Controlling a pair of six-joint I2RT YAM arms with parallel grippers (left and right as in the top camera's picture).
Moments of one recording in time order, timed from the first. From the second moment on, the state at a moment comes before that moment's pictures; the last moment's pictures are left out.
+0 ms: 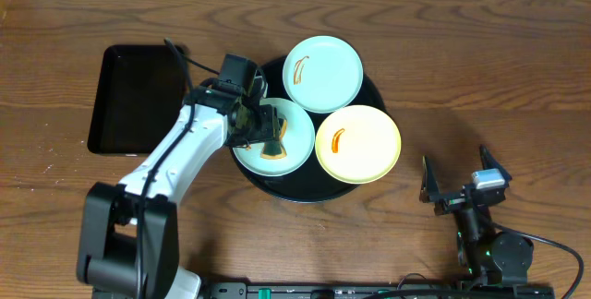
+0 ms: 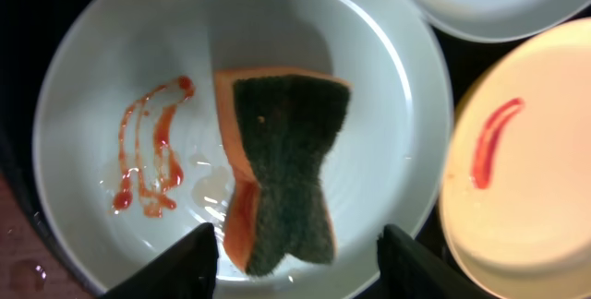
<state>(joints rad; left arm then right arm) -0.28 1.68 1.12 -0.71 0.26 -0.35 -0.01 0.01 0.01 0.02 -0.19 -0.04</state>
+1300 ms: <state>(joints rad) -0.28 1.61 1.12 -0.81 0.15 -0.34 0.18 1.70 1.78 -0.76 -0.79 -0.07</state>
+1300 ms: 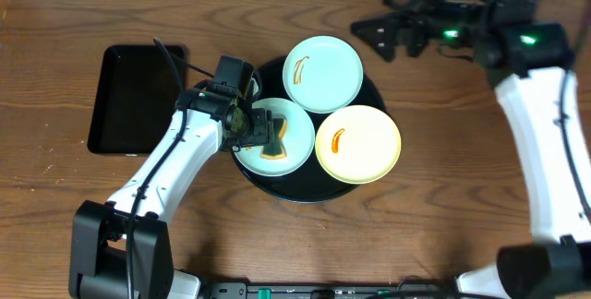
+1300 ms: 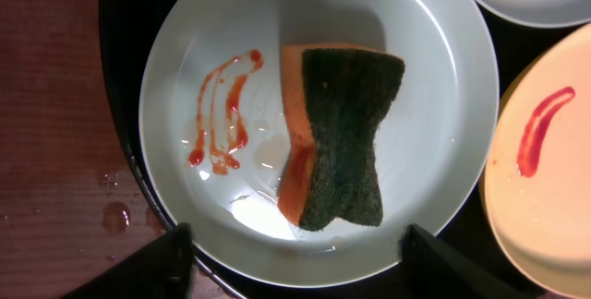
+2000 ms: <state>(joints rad) -0.28 1.61 1.12 -0.84 0.15 -0.35 0.41 2.09 1.78 -0.81 -0.32 0.30</state>
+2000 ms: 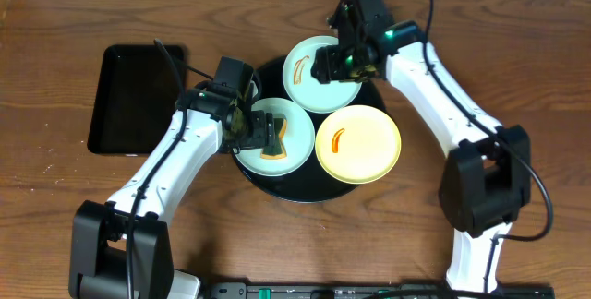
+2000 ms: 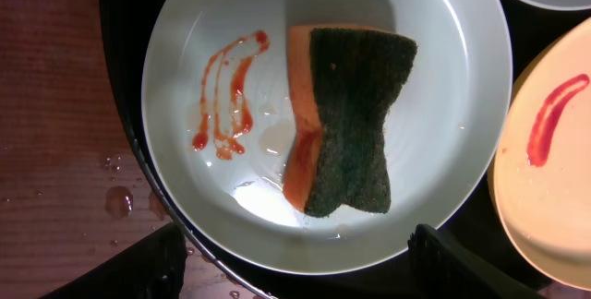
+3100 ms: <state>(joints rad) -0.28 1.61 1.12 -0.84 0.15 -0.35 0.59 2.21 1.74 -0.89 -0.13 0.30</state>
